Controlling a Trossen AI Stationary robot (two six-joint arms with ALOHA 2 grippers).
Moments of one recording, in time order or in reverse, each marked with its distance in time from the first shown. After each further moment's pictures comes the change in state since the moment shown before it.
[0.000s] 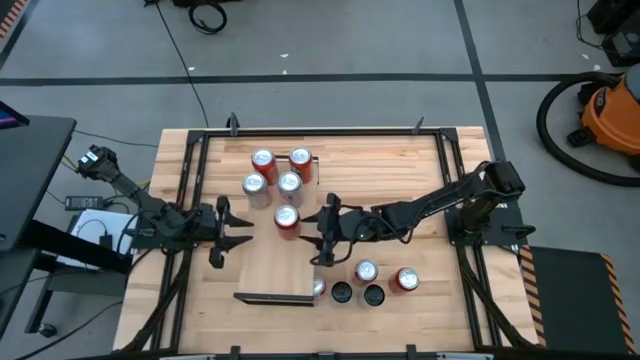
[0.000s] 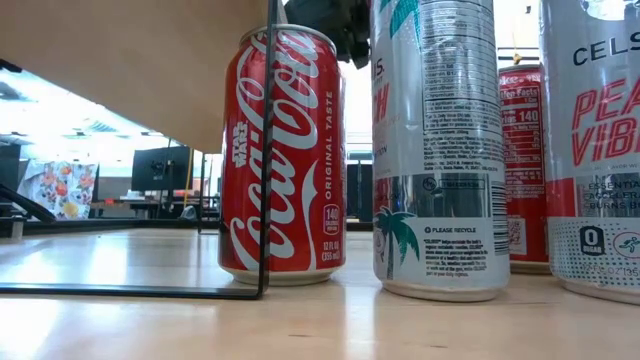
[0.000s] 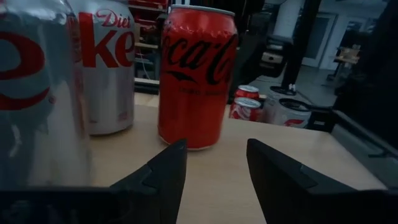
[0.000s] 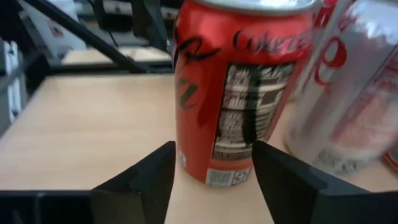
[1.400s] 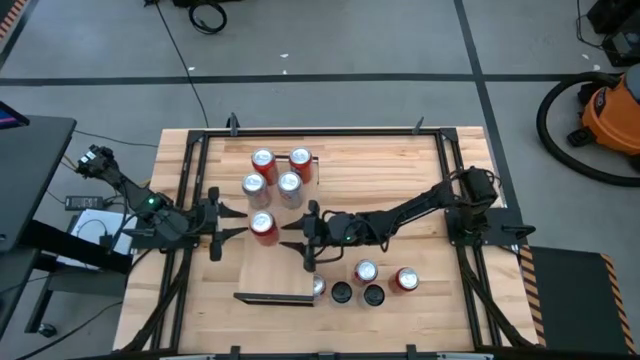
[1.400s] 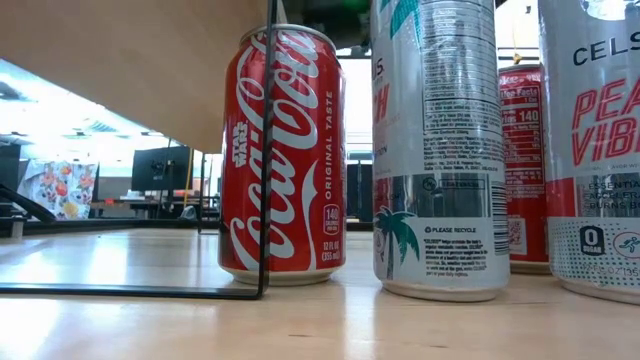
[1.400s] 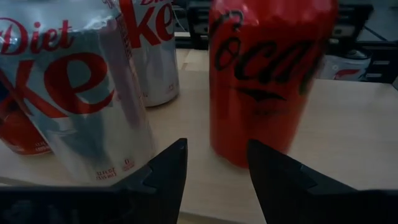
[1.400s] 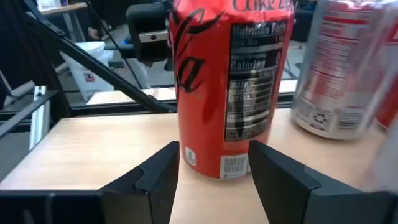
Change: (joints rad) left arm -0.001 0.001 0.274 -0.646 -0.093 -0.114; right arm -0.030 0.208 0.031 0.387 -0.102 -0.035
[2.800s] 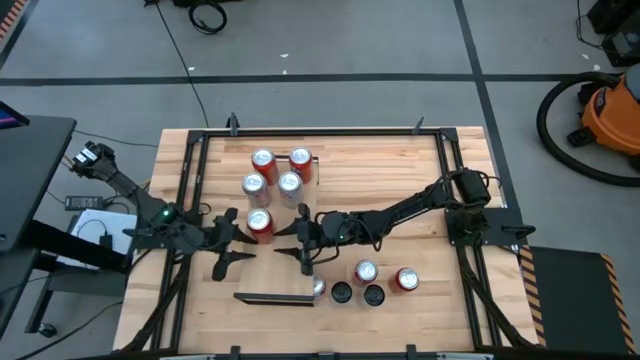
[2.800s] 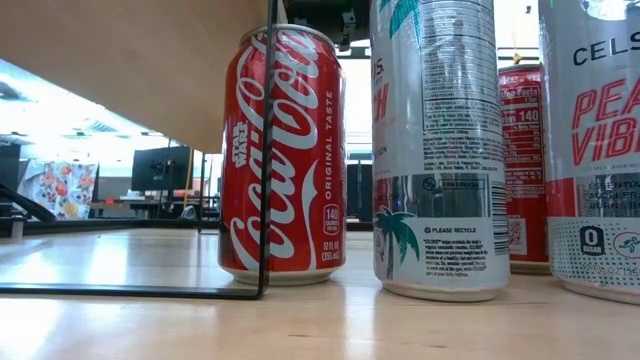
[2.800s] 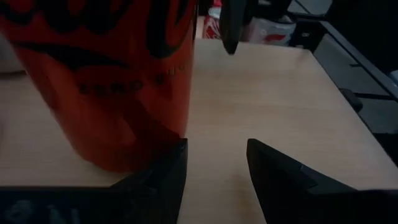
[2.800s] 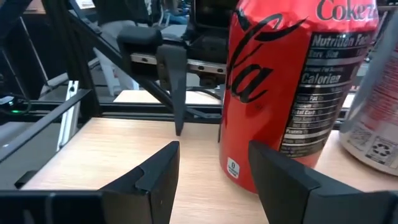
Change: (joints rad) left arm 0.000 0.253 0.000 0.191 0.267 -0.097; right arm -0.013 0.055 0.071 0.003 -0.143 -0.056
